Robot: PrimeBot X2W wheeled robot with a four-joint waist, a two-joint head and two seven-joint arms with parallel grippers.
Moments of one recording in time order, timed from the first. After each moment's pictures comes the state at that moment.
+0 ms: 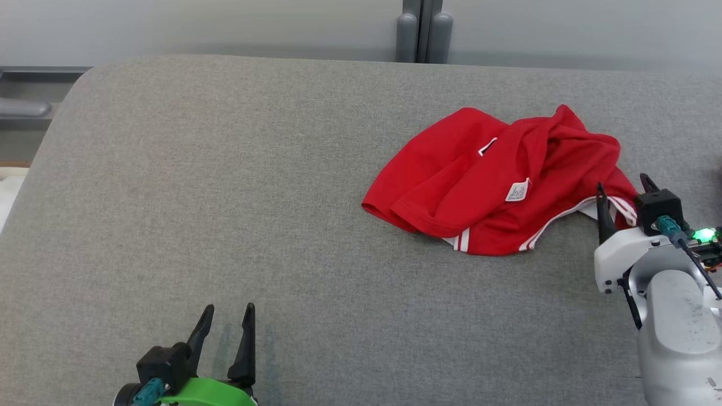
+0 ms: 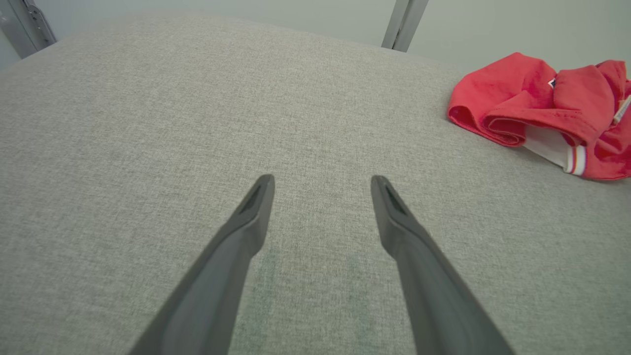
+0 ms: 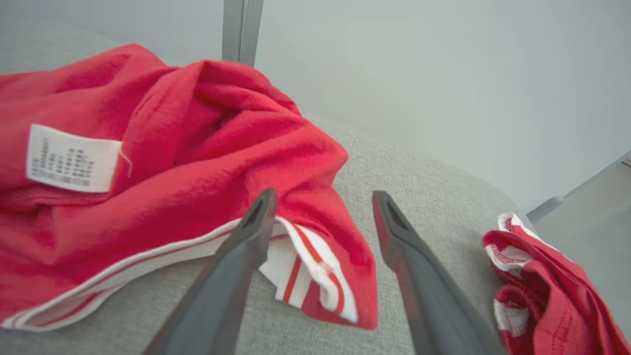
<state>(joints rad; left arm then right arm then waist) -0.02 0.11 -0.21 0.35 -0.37 -0.13 -0.26 -0.52 -0.09 -0.34 0.72 -0.41 0.13 -0.26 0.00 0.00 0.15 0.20</state>
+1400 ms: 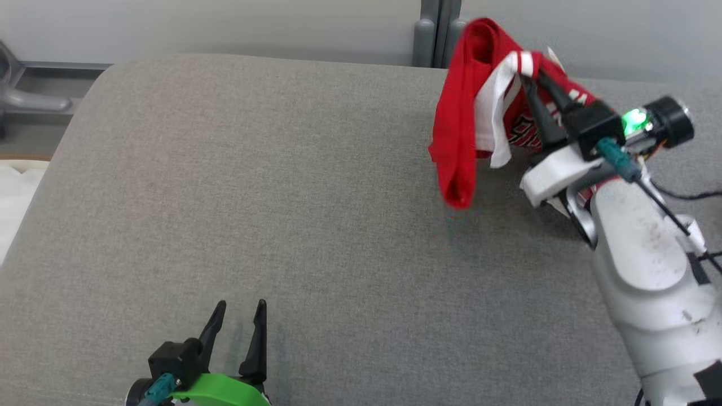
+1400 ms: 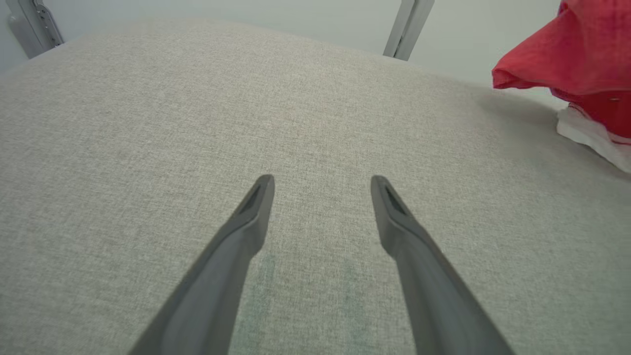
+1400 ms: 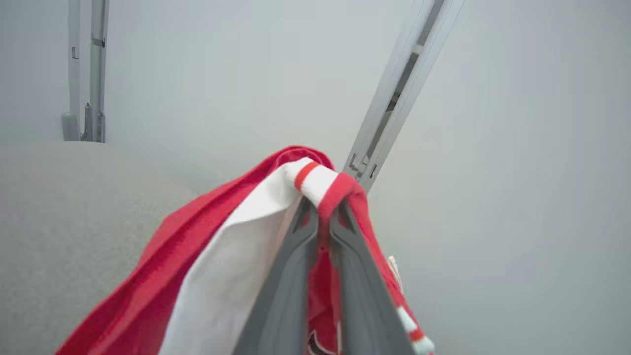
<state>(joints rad) -0.04 0.10 -0.24 0.36 -0.38 -0.13 -0.26 -0.67 -0.11 0.11 0.47 -0.18 0.13 -0.26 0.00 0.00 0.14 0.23</state>
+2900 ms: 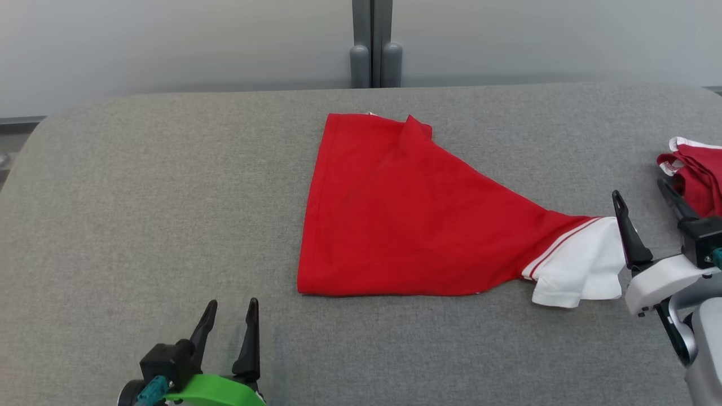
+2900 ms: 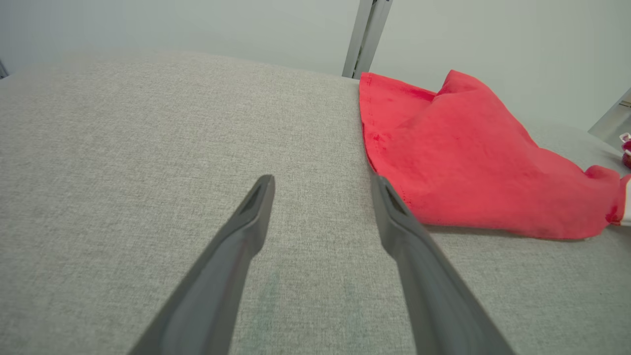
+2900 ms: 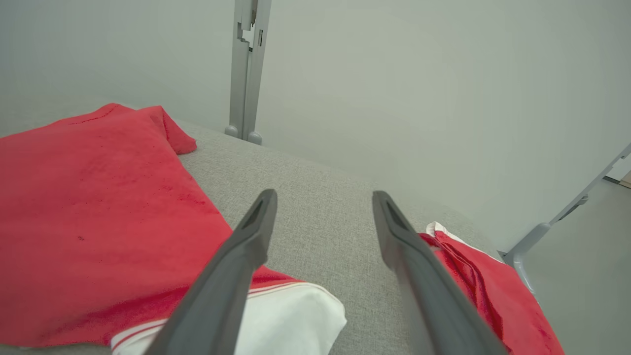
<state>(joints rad) -0.01 0.08 -0.19 0.33 -0.35 -0.13 -0.26 -0.29 -0.32 0.00 0.41 0.07 0.13 -0.26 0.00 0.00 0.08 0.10</state>
